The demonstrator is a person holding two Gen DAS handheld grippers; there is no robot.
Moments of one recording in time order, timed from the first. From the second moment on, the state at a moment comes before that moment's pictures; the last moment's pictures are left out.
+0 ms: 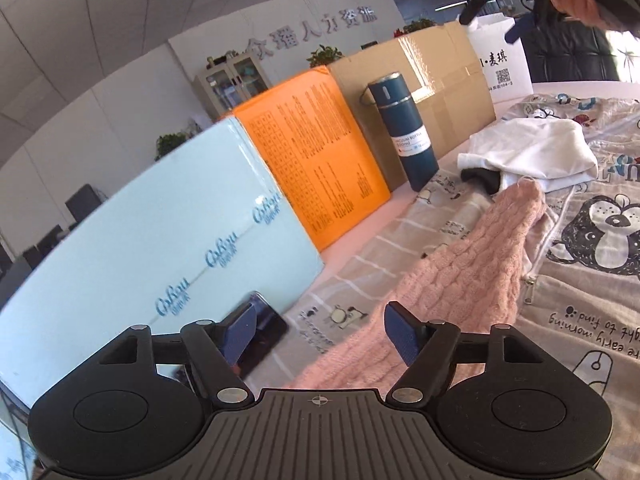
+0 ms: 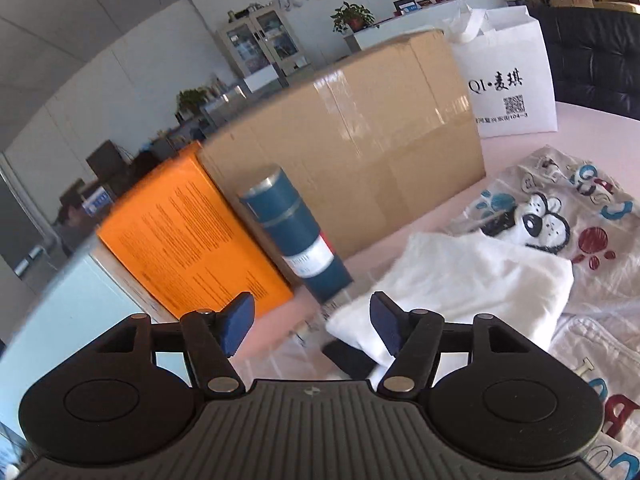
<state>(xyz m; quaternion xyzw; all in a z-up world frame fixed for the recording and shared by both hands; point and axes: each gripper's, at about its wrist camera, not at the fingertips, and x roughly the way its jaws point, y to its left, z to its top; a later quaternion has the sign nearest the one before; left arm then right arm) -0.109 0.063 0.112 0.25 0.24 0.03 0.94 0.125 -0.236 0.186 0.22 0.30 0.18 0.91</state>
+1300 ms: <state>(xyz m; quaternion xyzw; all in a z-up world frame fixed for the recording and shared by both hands) -0.113 0.132 0.067 0.07 0.34 0.12 0.93 0.150 -0.182 -0.022 0.36 0.59 0.17 0.70</state>
